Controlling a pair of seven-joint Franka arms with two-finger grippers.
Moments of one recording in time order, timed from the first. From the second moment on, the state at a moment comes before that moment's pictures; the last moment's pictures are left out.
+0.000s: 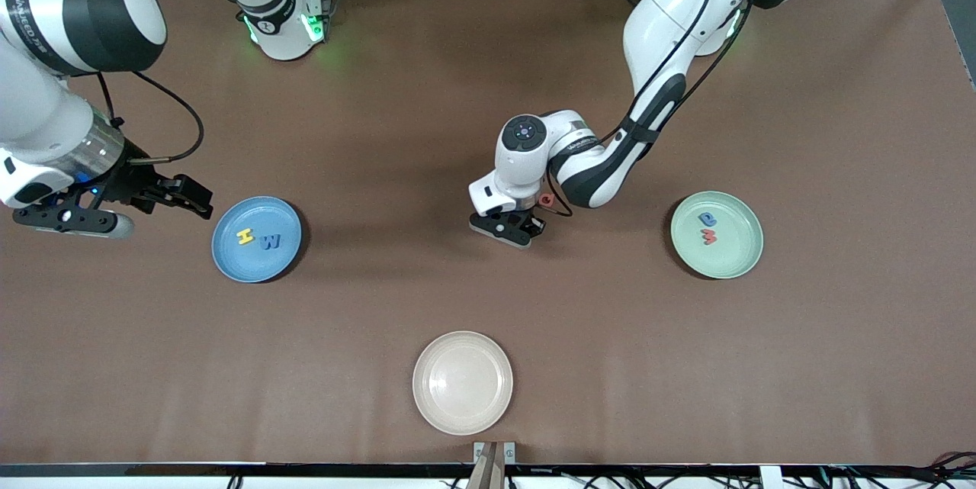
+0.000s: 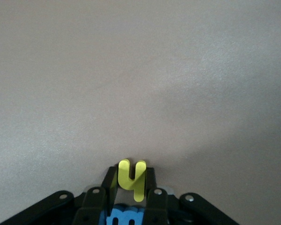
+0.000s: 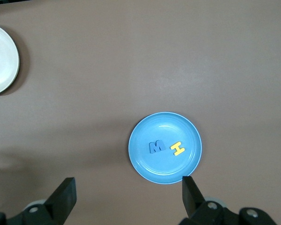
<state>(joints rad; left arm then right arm) -0.47 0.81 -0.34 -1.63 0.55 2.51 -0.68 0.09 0.11 0.02 -1.69 0.01 1.87 0.22</state>
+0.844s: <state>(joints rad) -0.40 0.75 -0.33 -1.60 0.55 2.30 -0.45 0.10 0.11 0.03 -1.66 0.01 1.87 0.22</state>
